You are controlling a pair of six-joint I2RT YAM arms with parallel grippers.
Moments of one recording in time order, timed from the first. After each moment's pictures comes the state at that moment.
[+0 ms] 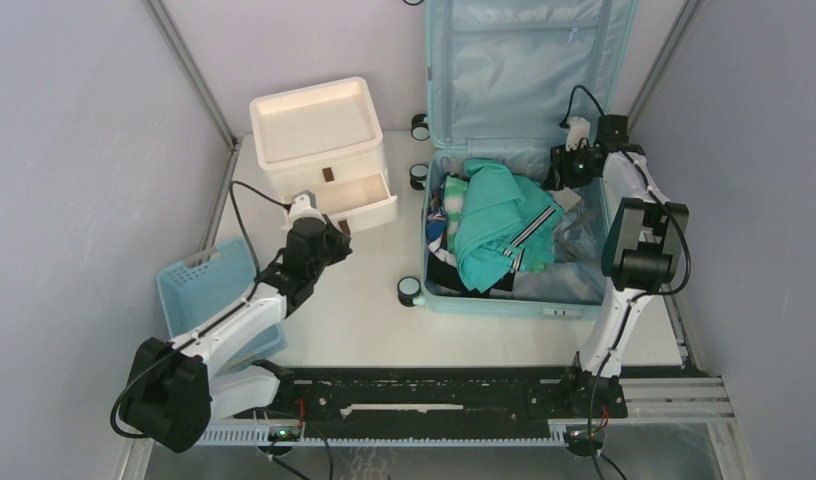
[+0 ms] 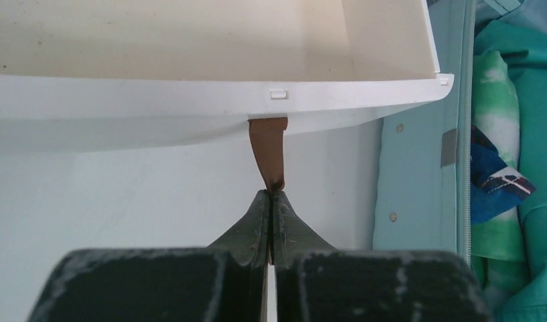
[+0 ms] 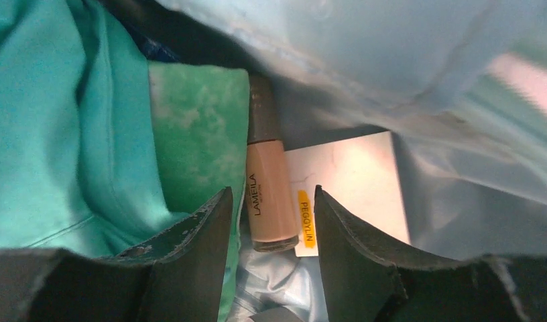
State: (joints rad) left arm -0.43 1.14 0.59 0.07 -0.24 -0.67; right arm -0.18 2.04 1.69 -0.60 -0.53 -0.33
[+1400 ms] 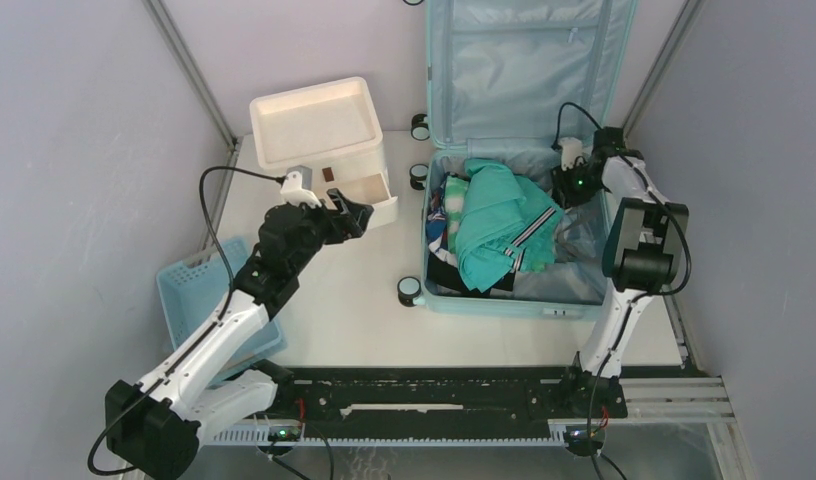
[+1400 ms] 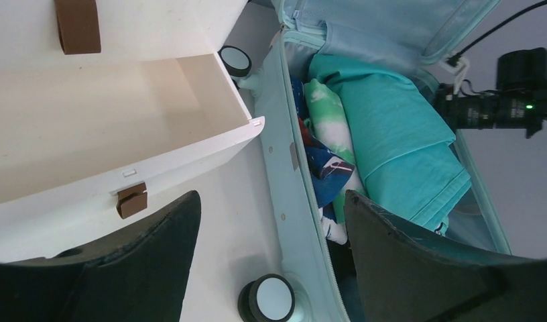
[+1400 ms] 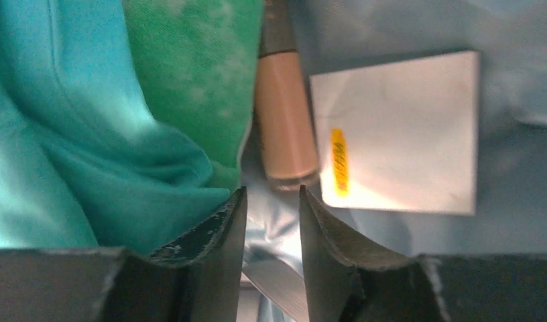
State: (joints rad) left arm -0.45 0.96 0.75 0.01 -0.03 -0.56; right arm -0.20 2.03 1.63 -0.77 -0.47 -0.52
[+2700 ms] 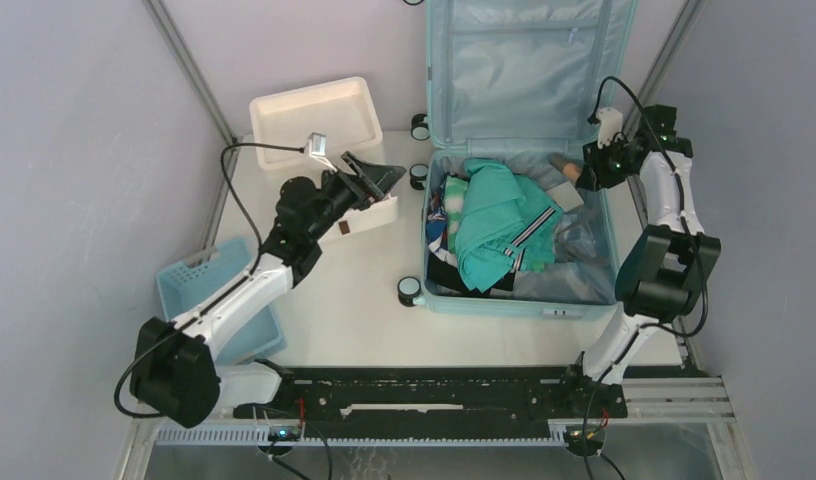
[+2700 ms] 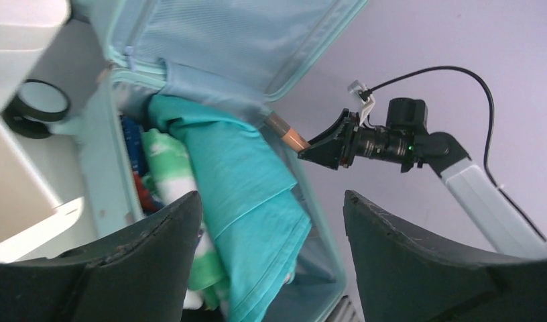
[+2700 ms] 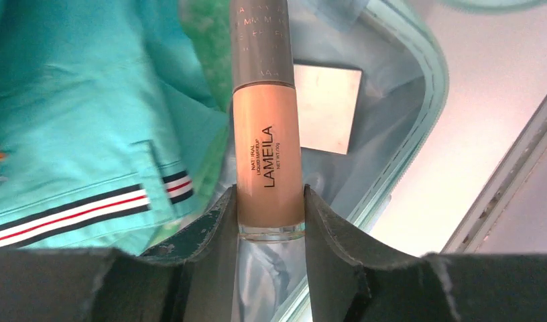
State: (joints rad) left arm -0.45 1.22 0.86 0.39 0.21 -0.88; right arm -0.28 1.87 1.70 -0.87 -0.53 -0.61
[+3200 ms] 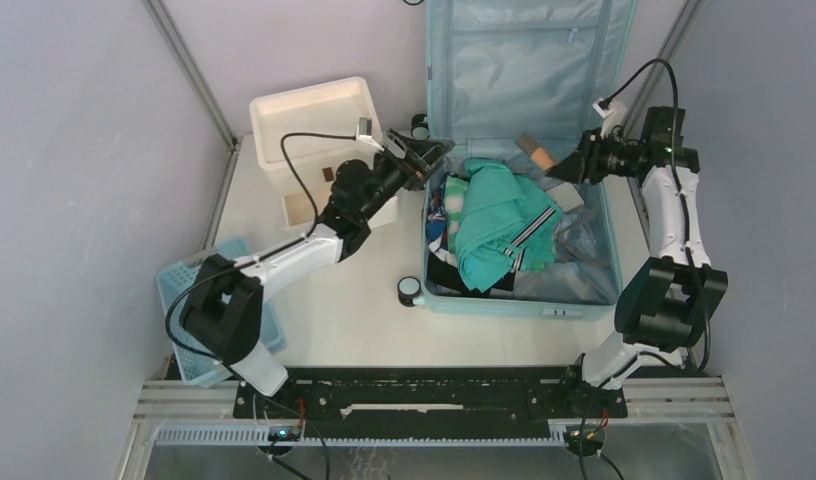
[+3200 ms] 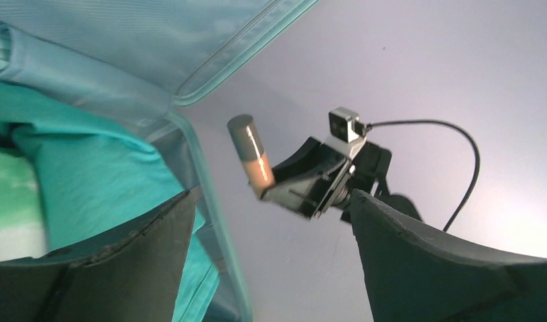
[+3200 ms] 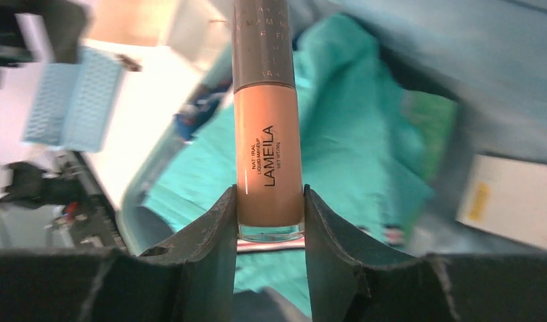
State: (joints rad) left arm -0.60 1.58 1.07 0.66 0.14 -1.20; right arm -0.29 1.65 1.61 -0.84 -1.01 -0.31
